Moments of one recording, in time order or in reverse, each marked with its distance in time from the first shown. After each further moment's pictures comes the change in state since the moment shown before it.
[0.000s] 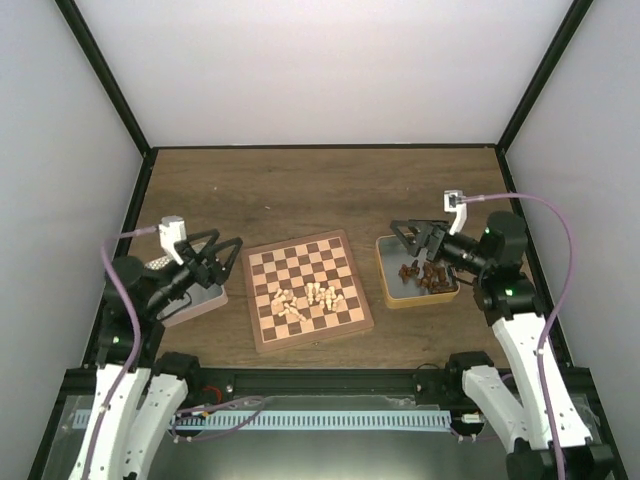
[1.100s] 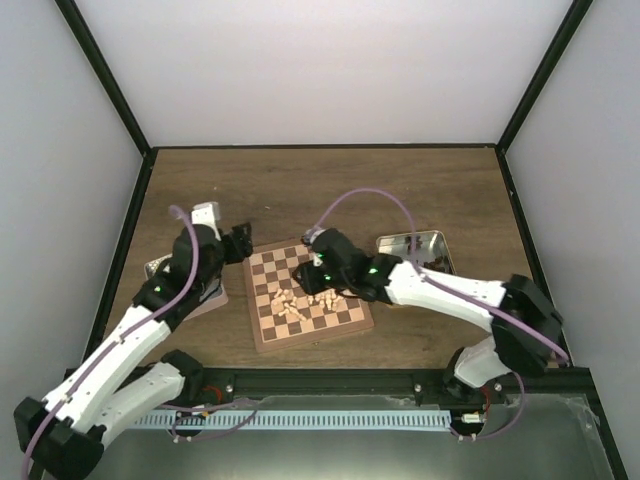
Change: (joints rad) left arm -0.381 0.441 0.053 -0.072 -0.795 -0.027; right arm 0.878 0.719 0.182 0.018 0.739 -0.008
